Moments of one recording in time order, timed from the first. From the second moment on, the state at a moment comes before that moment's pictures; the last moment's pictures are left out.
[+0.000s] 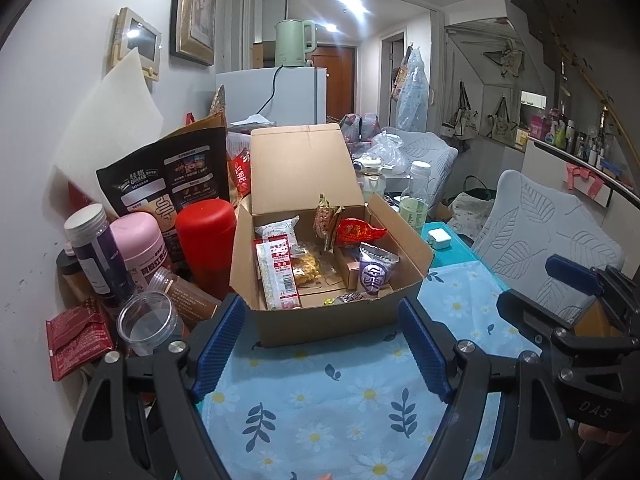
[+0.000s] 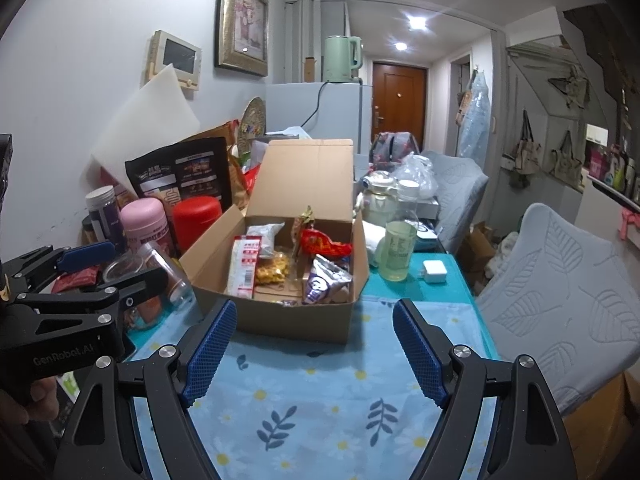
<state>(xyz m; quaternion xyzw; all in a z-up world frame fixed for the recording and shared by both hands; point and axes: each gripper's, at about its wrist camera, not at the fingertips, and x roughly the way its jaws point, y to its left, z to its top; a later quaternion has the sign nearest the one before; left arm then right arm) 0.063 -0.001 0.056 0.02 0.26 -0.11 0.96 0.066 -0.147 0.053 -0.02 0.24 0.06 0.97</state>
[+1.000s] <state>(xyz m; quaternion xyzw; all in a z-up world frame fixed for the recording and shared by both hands) 0.070 -0.009 0.050 0.04 0.27 -0.09 0.96 0.071 -0.158 0.053 -0.01 0.24 0.06 0.97</state>
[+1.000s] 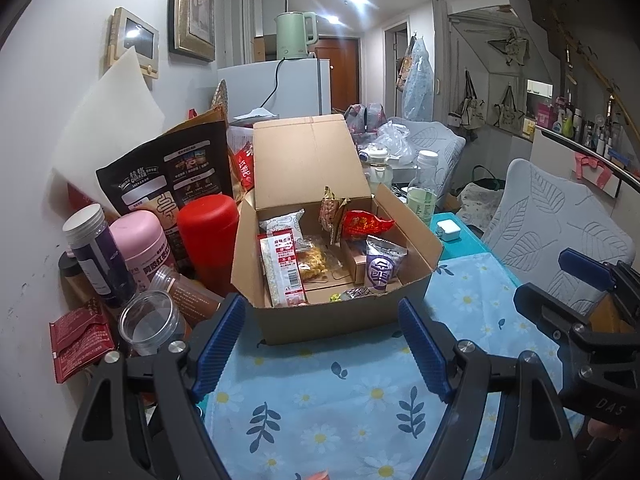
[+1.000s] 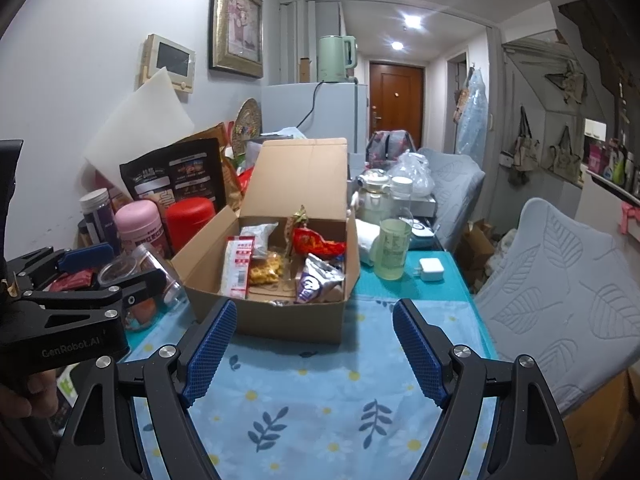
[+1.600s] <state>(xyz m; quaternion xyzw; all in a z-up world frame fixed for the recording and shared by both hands) 0.075 -0.008 0.047 0.04 0.28 -0.09 0.96 0.077 -0.158 0.045 -0.01 0.24 0.06 0.97</state>
